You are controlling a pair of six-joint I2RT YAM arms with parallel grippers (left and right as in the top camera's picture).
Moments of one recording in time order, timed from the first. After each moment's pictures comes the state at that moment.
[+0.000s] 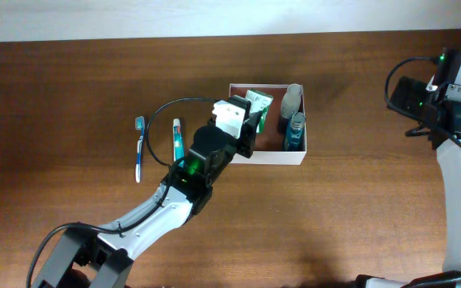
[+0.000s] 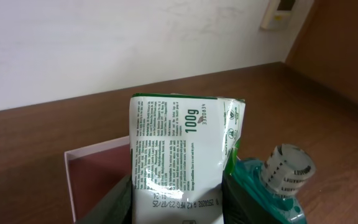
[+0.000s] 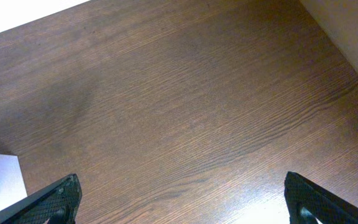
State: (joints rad) left arm -0.62 1.60 0.80 0.59 -0.03 -0.16; right arm -0.24 1.48 1.44 -0.82 0.21 0.16
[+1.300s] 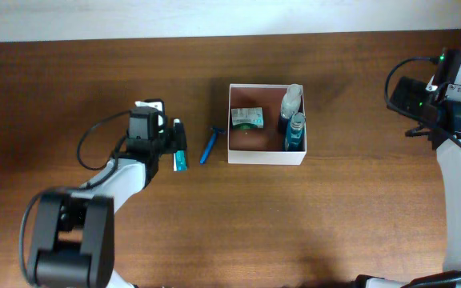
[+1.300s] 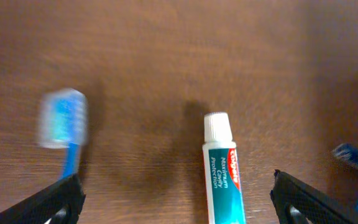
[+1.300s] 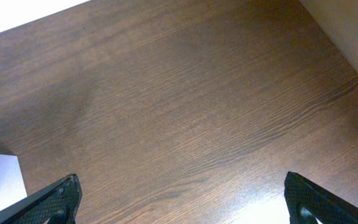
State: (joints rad) left arm -0.15 1.77 0.85 0.10 -0.04 -0.18; right arm -0.24 1.48 1.44 -0.82 0.21 0.16
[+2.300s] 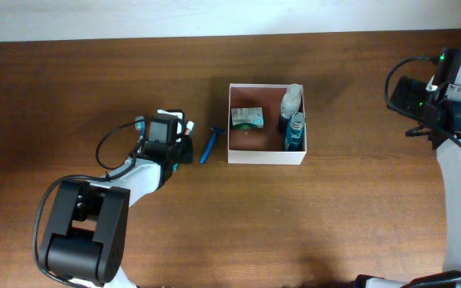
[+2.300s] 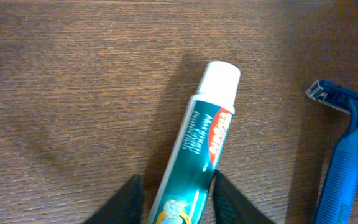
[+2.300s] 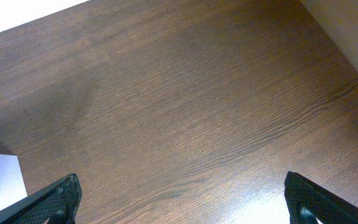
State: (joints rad) left arm -0.24 1.83 0.85 0.07 -0.03 -0.18; right arm -0.24 1.48 1.44 -0.82 0.21 0.16
